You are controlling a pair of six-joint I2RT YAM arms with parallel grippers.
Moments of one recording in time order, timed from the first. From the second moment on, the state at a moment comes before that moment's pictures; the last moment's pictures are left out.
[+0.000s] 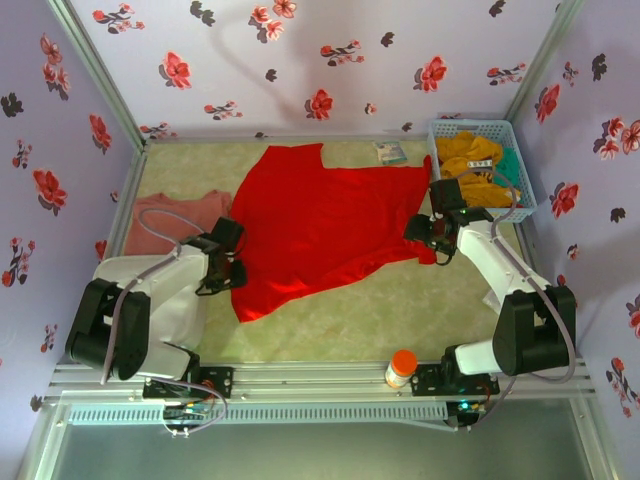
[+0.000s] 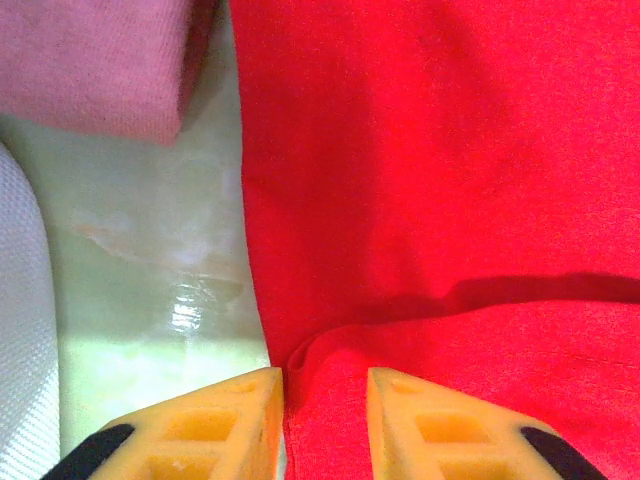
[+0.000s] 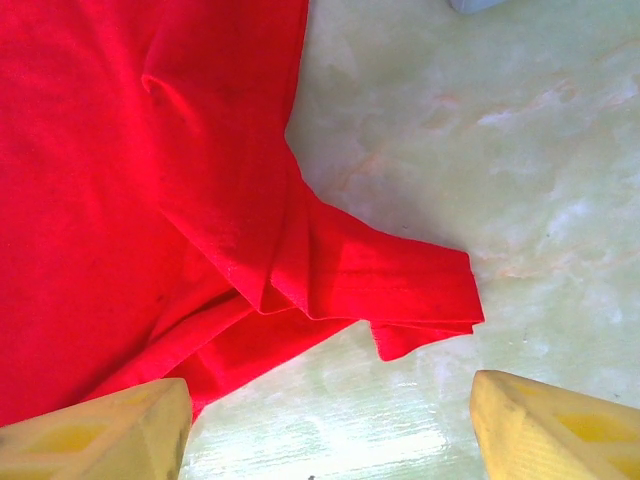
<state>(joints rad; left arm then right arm) -0.41 1.41 0.76 -0.71 -0.07 -0.57 0.17 1.38 0.99 -0.74 0.00 0.48</state>
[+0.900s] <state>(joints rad) -0.43 1.41 0.76 -0.70 -0.07 -0.56 0.17 1.39 0.98 -0.73 -0.01 0.48</state>
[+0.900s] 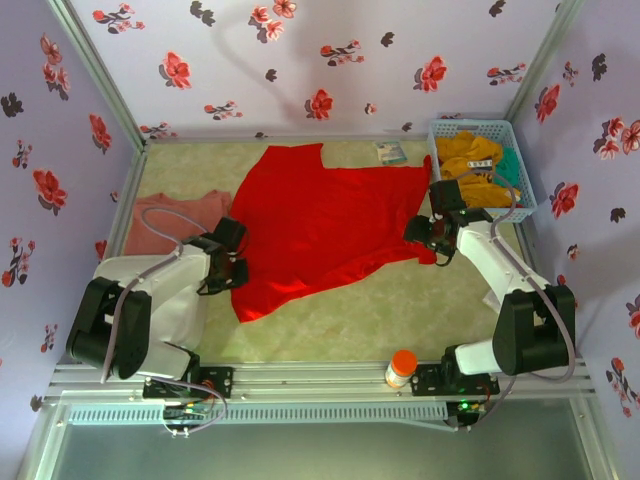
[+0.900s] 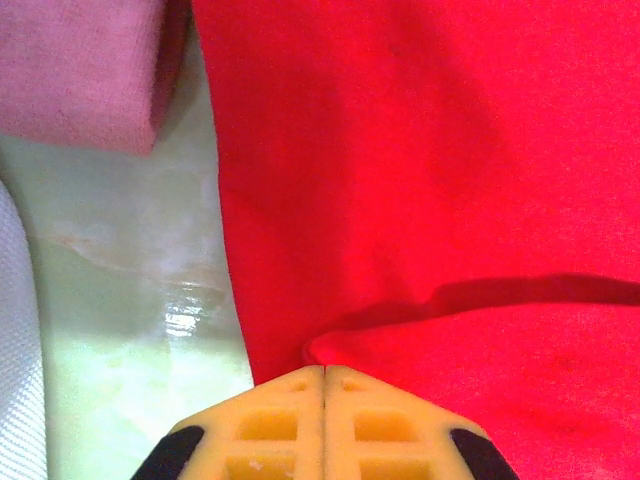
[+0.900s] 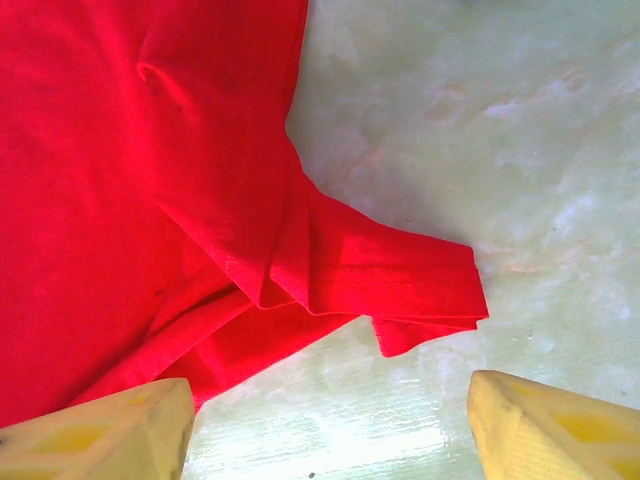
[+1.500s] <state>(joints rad) -0.66 1.24 0.77 -0.76 0.02 -0.54 0.16 1.40 0.98 -0.73 0.00 0.48</state>
